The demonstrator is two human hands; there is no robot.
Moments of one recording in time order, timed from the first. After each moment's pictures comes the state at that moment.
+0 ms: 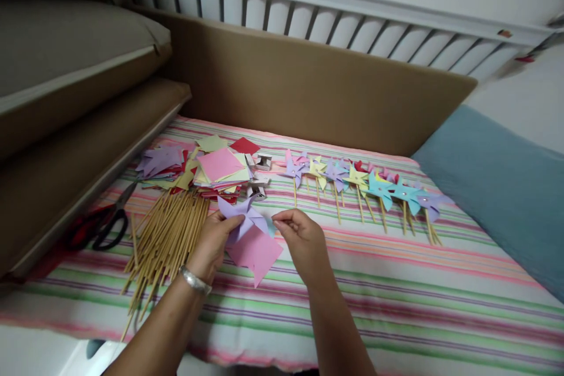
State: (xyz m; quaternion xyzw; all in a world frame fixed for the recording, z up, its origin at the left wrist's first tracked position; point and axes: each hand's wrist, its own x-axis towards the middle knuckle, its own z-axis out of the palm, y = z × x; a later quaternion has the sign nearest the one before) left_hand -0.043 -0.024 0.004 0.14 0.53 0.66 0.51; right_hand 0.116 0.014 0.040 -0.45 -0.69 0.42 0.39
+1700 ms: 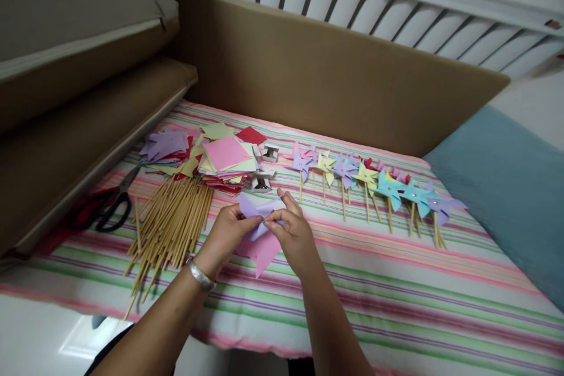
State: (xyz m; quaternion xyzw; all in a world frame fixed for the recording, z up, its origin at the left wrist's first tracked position) left_hand -0.030 -0.029 0.009 0.27 0.51 0.62 0.53; right_hand 0.106 0.016 0.022 -0.42 -0.75 0.40 0.33
